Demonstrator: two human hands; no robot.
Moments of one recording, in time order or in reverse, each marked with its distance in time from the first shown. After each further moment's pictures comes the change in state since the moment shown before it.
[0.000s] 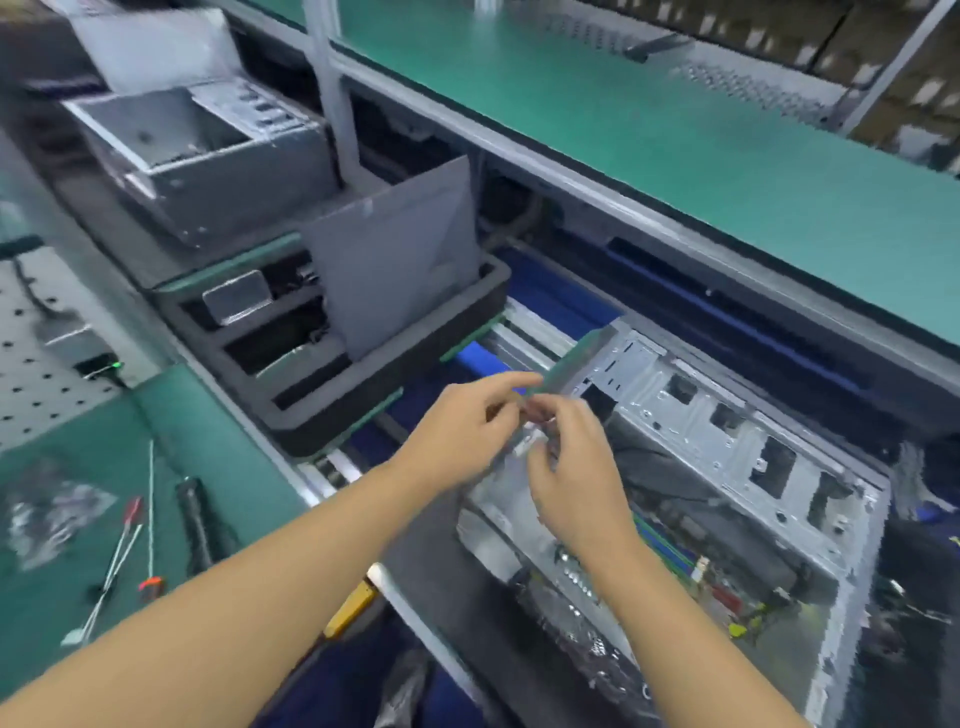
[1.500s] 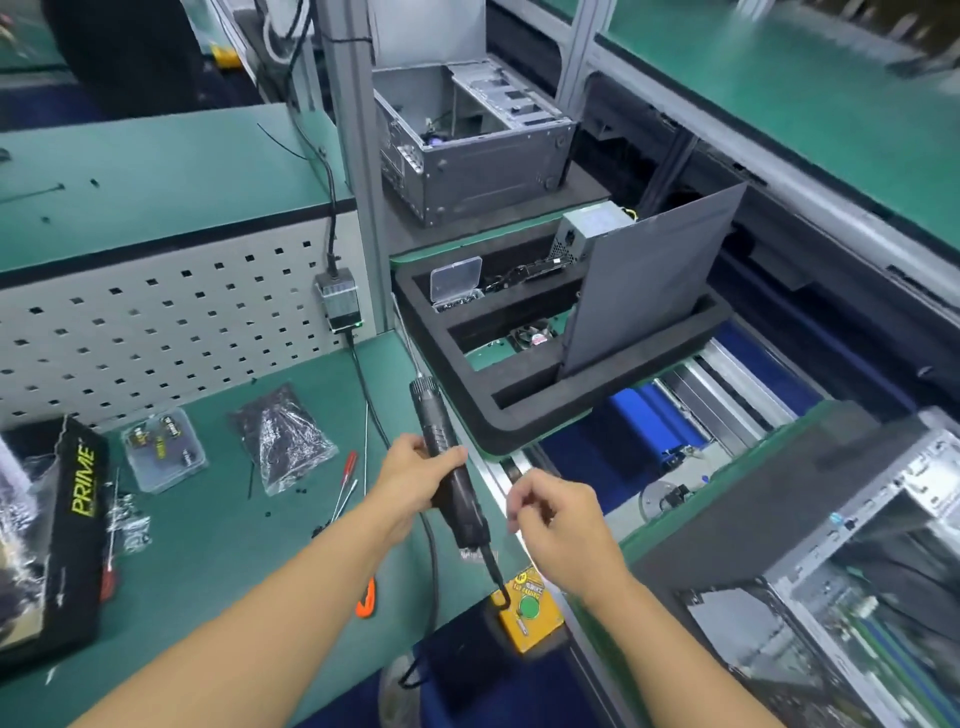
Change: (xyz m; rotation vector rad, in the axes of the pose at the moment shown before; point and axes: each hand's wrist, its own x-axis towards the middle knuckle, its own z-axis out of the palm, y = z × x) left_hand -0.153 -0.219 -0.204 -0.560 0.597 -0.864; right_hand -0.006 -0.124 0.238 0.184 -0.541 -0.115
